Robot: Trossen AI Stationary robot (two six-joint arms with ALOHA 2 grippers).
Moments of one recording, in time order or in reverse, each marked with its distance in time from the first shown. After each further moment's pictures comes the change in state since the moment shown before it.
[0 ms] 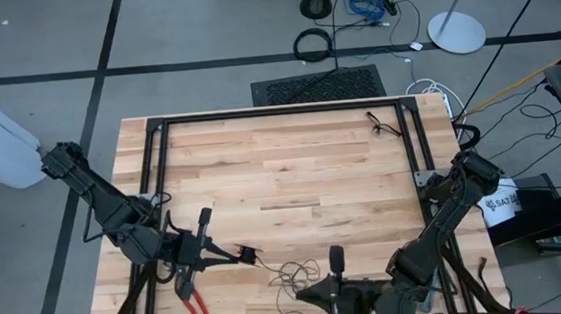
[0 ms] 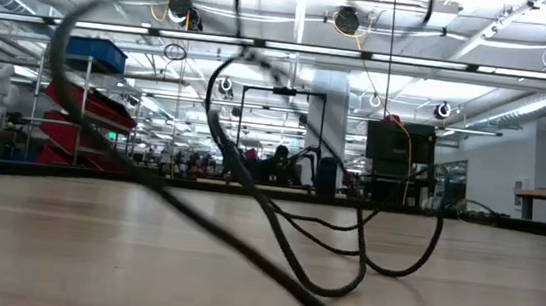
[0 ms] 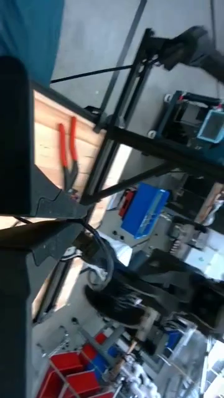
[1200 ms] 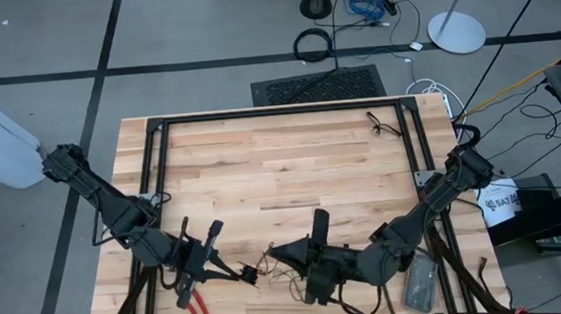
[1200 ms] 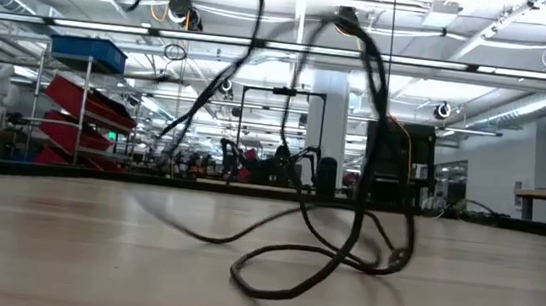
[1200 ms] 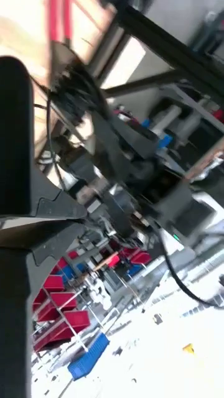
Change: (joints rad) left arm 0.032 0.043 0.000 0.005 0.220 -0.024; right arm -0.170 -0.004 0.158 0.070 -0.006 -0.521
